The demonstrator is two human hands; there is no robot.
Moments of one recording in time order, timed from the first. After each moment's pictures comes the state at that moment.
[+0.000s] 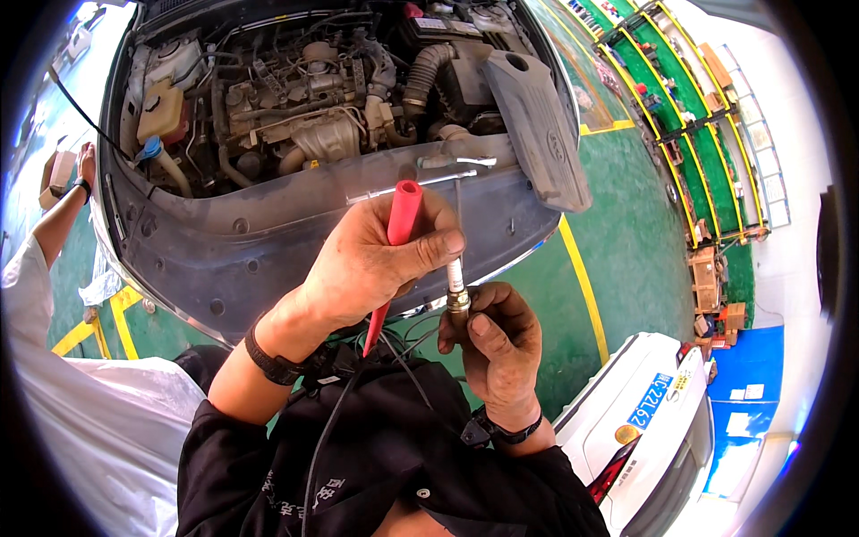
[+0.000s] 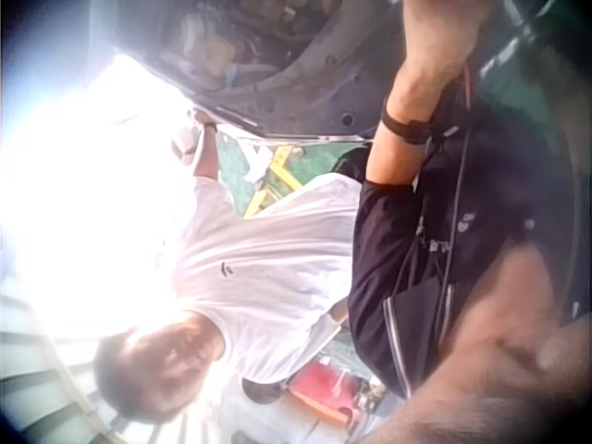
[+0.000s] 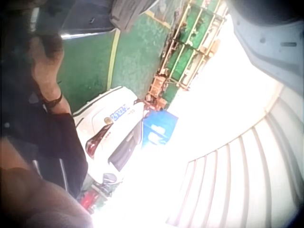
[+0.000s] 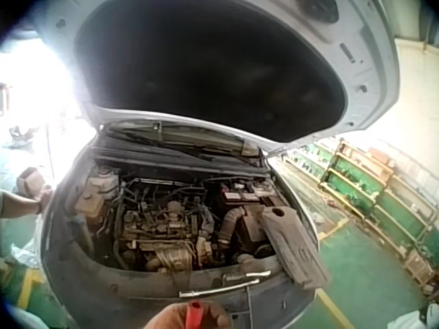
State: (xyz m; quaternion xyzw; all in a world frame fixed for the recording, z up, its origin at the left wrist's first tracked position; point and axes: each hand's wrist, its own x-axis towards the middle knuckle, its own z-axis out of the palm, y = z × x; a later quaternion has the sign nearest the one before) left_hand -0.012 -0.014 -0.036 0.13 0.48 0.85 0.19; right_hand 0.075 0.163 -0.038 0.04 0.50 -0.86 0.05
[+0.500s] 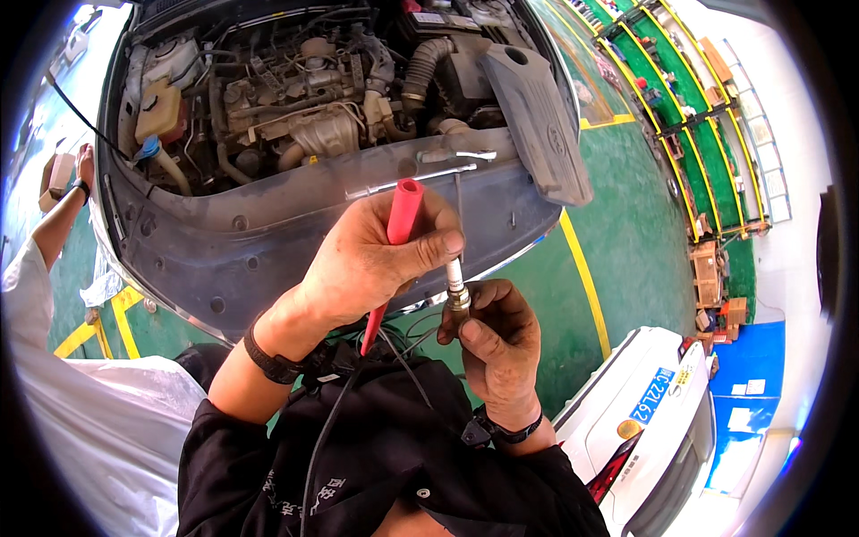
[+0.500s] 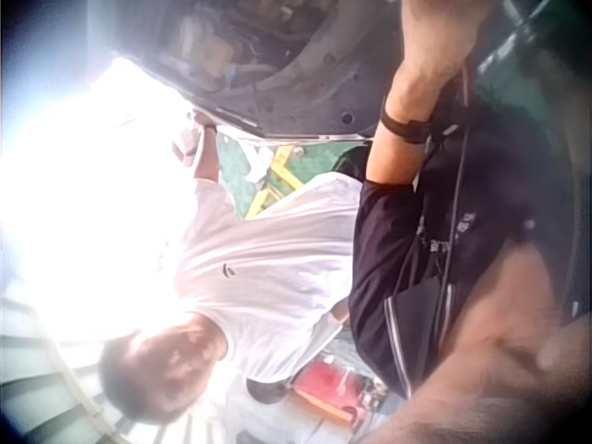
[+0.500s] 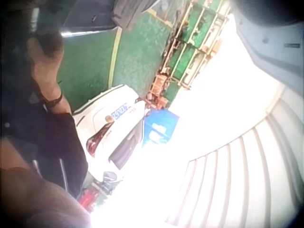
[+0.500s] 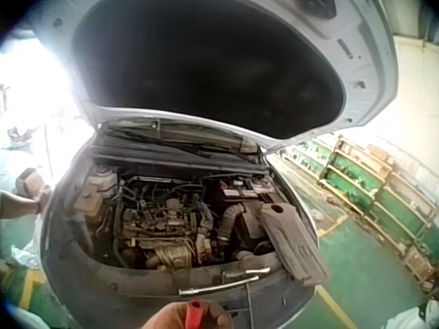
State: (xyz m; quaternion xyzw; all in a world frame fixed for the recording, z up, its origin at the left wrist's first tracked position) left_hand -0.009 -0.013 -0.036 0.13 0.49 0.84 0.19; right_hand 0.079 0.163 -0.044 0.03 0.51 -0.86 0.04
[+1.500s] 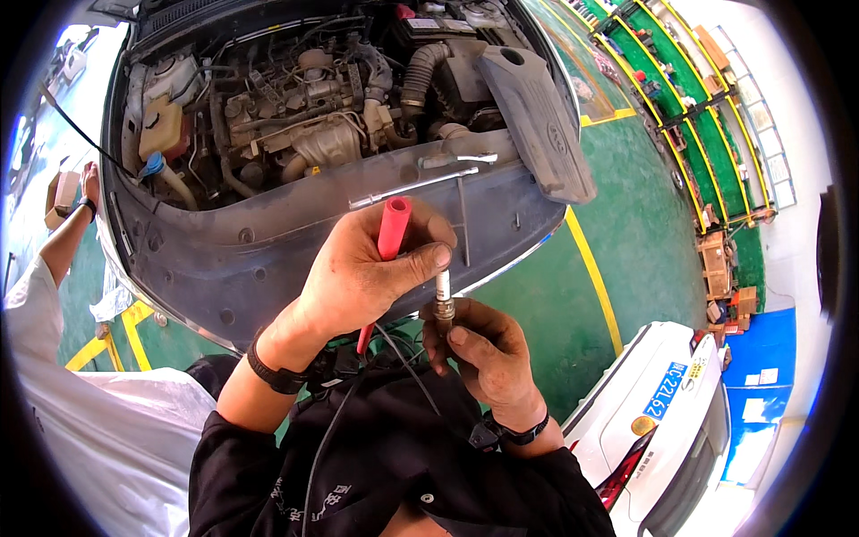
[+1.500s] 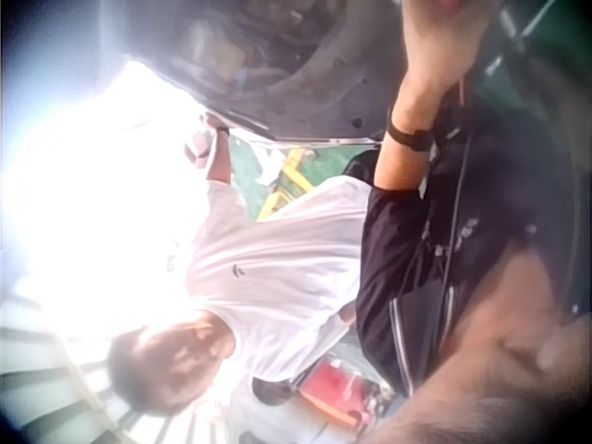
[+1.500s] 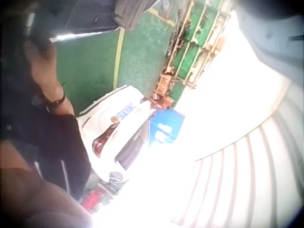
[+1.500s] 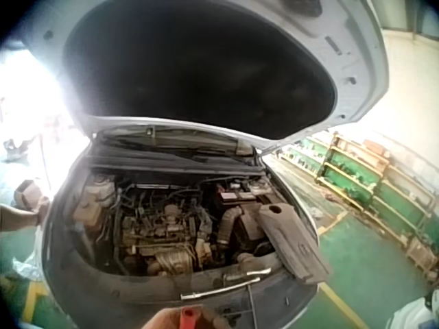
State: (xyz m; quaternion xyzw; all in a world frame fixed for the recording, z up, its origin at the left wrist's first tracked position) left_hand -0.006 -0.022 -0.028 0.13 0.57 0.79 0.17; right_hand 0.079 0.169 -0.040 0.01 0.52 -0.82 0.23
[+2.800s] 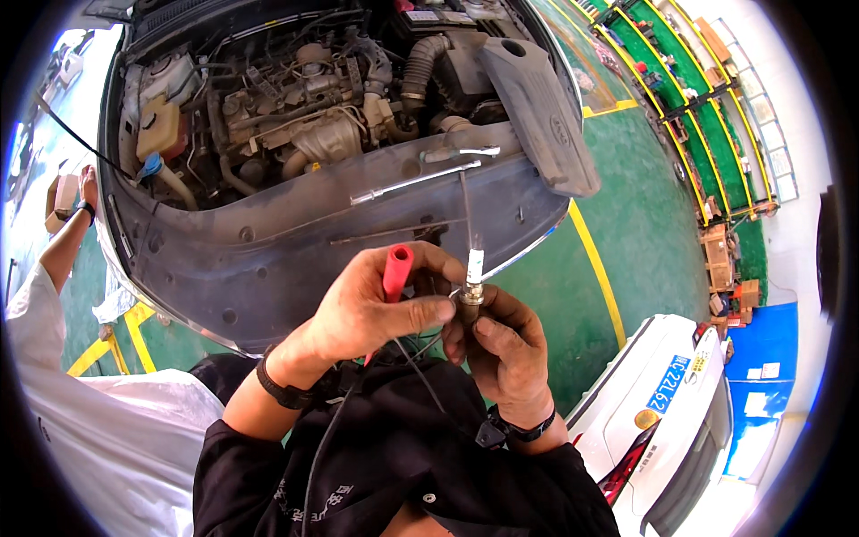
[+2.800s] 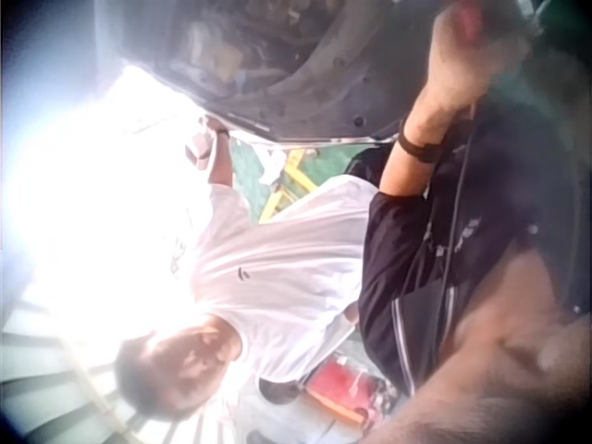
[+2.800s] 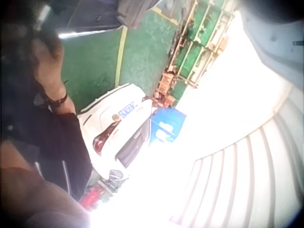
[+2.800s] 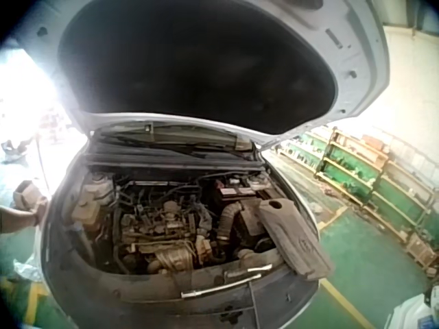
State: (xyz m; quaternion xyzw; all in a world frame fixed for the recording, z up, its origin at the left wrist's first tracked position) left_hand 0.013 -0.022 -0.053 0.16 0.42 0.85 0.28; right_hand 0.076 0.164 -0.035 0.04 0.50 -0.86 0.13
